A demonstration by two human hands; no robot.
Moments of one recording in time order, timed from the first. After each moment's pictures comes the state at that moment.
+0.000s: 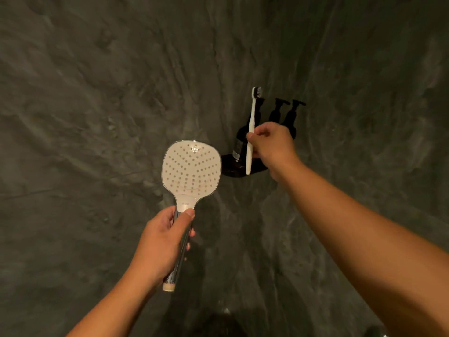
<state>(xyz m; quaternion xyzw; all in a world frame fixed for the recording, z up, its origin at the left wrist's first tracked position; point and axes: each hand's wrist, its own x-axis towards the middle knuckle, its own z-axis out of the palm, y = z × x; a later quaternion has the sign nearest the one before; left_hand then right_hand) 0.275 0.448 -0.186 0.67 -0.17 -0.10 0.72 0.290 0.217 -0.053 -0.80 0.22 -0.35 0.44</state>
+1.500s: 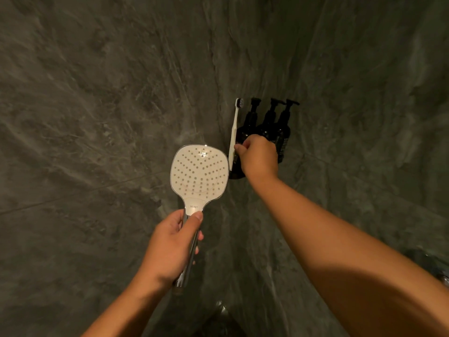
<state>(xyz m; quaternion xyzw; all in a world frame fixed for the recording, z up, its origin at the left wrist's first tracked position) 0.279 0.443 -0.180 0.65 -0.20 -0.15 0.72 0.305 0.238 -0.080 -0.86 0.28 -0.37 0.22</state>
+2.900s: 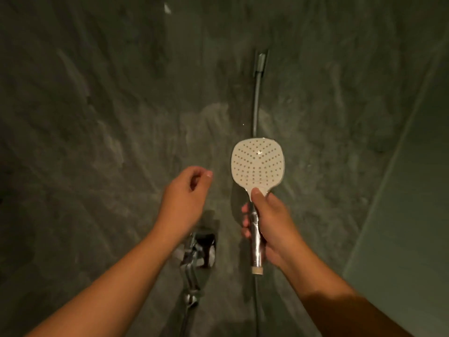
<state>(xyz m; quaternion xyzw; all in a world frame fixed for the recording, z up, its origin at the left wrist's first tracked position) -0.058 0.081 -0.056 0.51 -0.56 -0.15 0.64 -0.227 0.074 -0.075 -0.47 0.36 -0.56 0.58</state>
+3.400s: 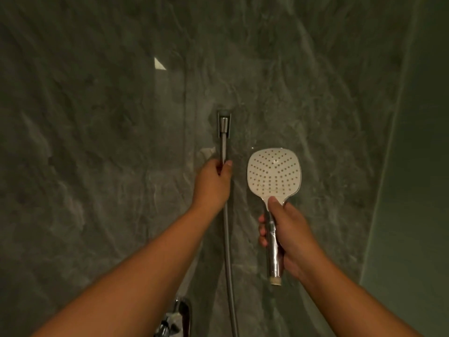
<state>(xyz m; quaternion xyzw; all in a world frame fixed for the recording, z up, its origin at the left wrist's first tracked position) -0.149 -0.055 0.059 0.48 -0.58 -0.07 0.65 -0.304 -0.001 0.008 -0.49 0.34 -0.61 0.52</state>
